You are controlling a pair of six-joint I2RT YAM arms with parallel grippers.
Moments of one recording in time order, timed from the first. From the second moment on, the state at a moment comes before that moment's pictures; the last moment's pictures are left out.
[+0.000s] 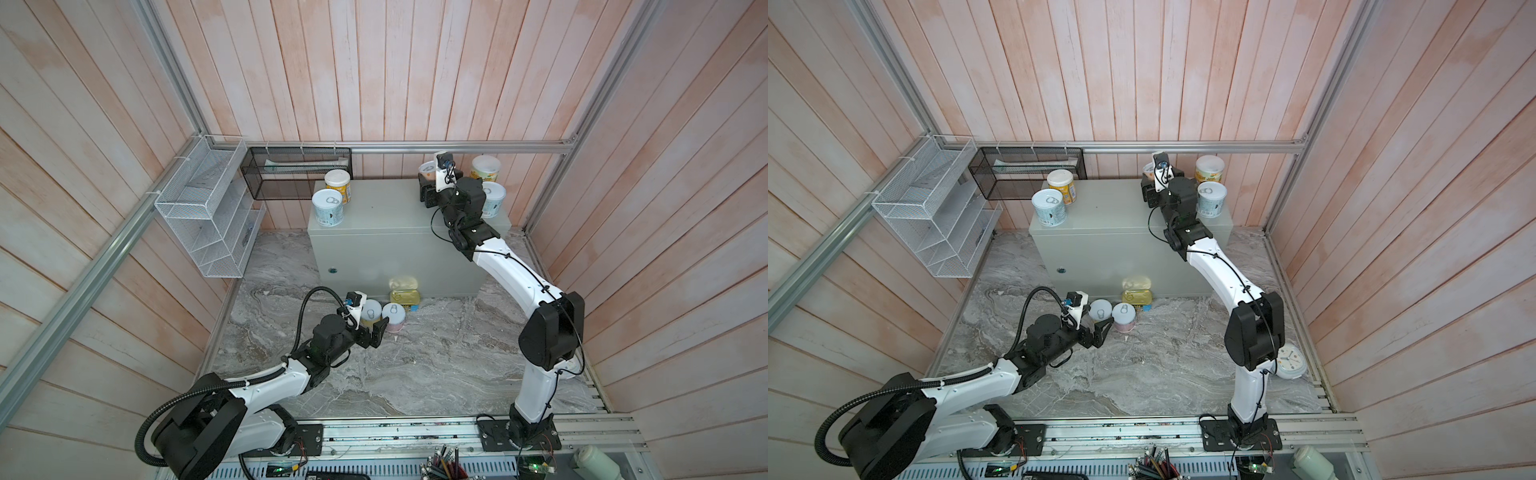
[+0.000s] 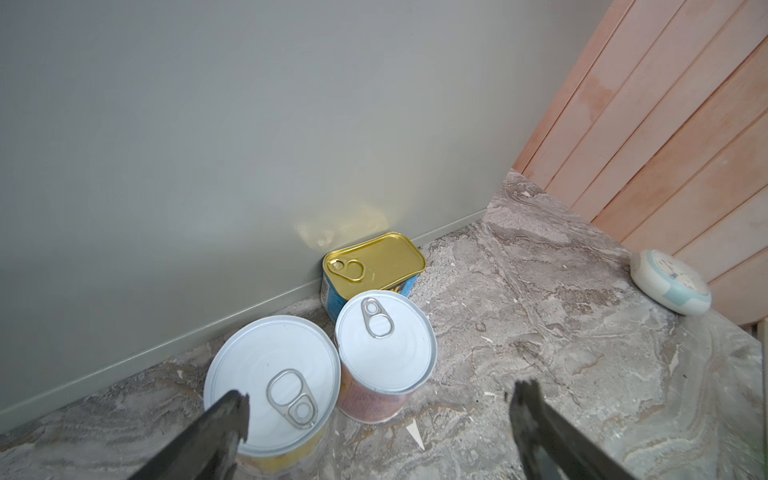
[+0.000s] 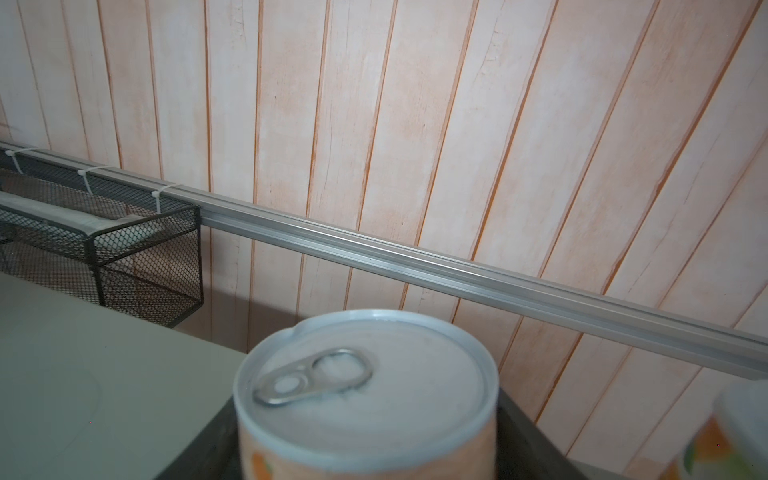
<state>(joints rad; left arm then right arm) -0.66 1.22 0.37 0.57 0.04 -0.21 0.45 1.91 1.84 0.18 0.17 -0.17</state>
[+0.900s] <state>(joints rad) -0.66 1.24 0.37 0.57 0.04 -0.21 0.38 1.86 1.77 0.19 0.13 -0.07</state>
